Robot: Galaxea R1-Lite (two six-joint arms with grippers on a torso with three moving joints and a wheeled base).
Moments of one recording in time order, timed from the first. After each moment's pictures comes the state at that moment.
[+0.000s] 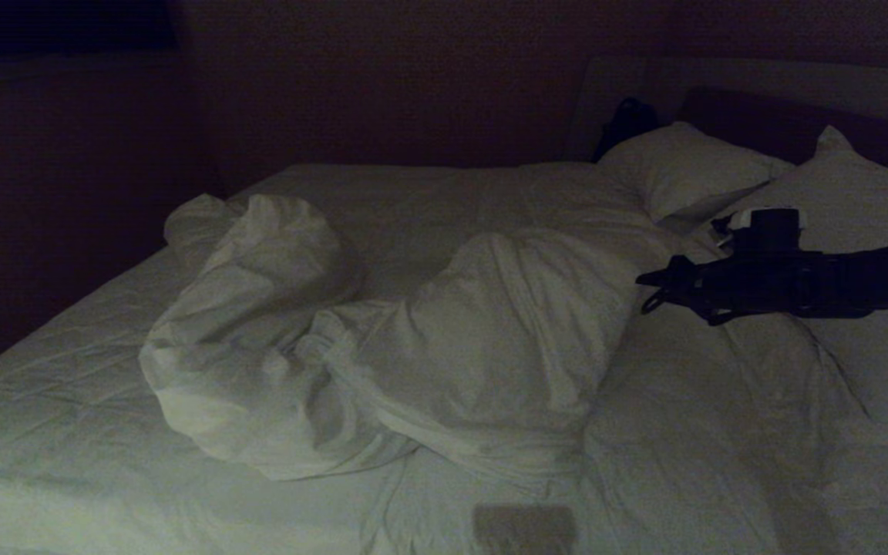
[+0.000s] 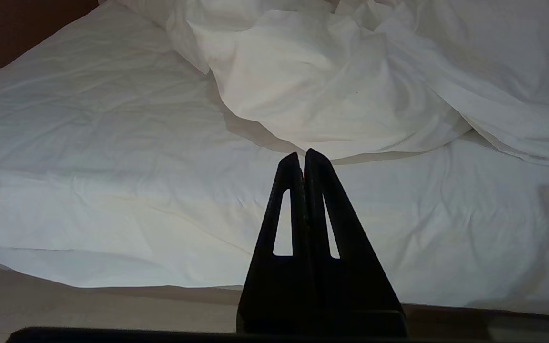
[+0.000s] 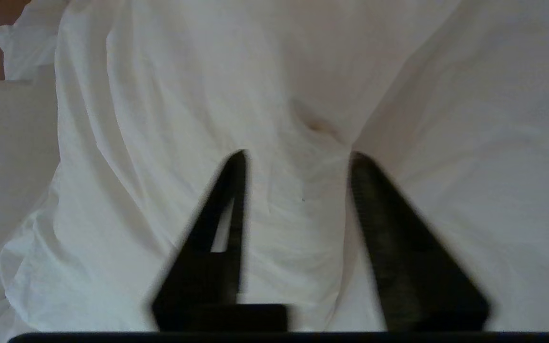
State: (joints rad) left arm 0.00 0.00 -0.02 0.05 0.01 0.00; right arm -0.06 2.21 -1.57 -0.17 0.39 0.52
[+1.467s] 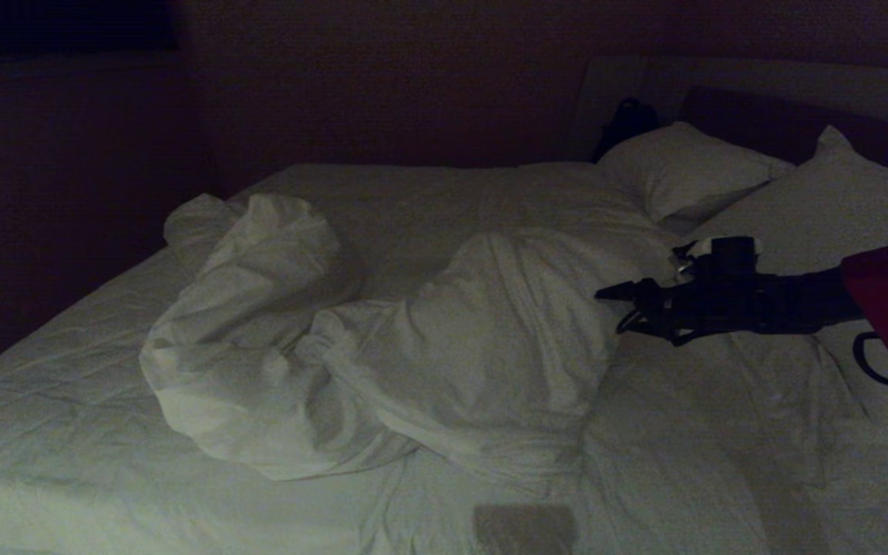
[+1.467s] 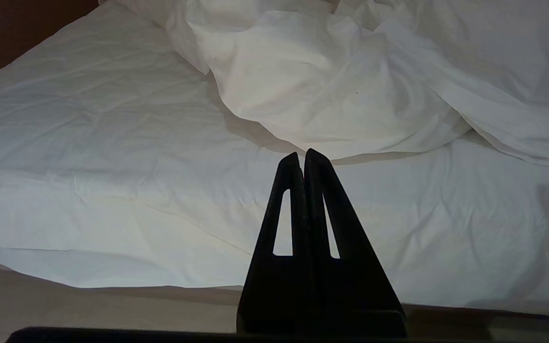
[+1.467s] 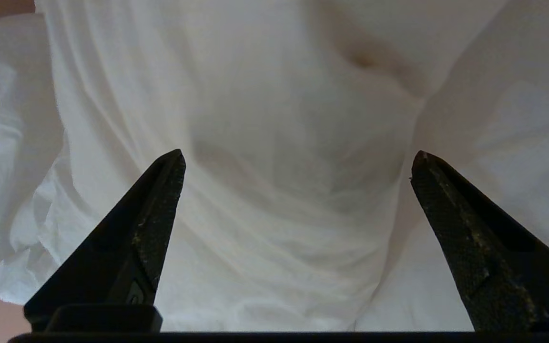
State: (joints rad) left arm 0.00 0.00 -0.02 0.05 0.01 0.00; right arm -0.02 2.35 -1.65 -0.15 0.57 0.57
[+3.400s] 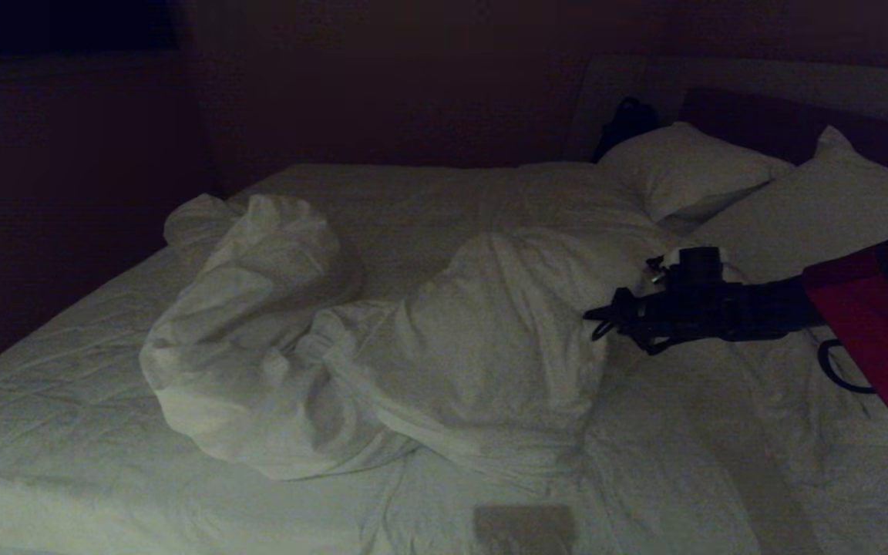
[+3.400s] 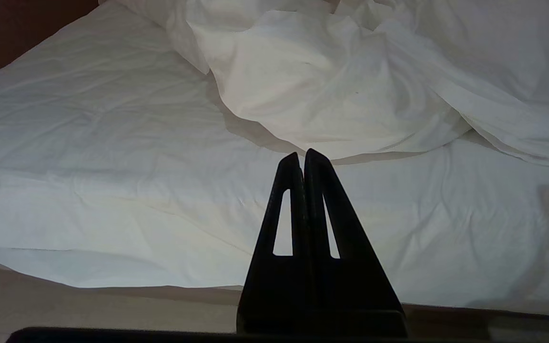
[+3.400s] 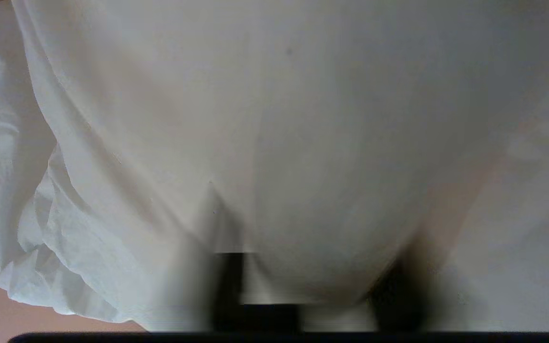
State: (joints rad) left arm 0.00 0.00 -0.02 0.05 0.01 0.00; right arm 0.04 2.40 -1.68 -0.15 0.55 0.64
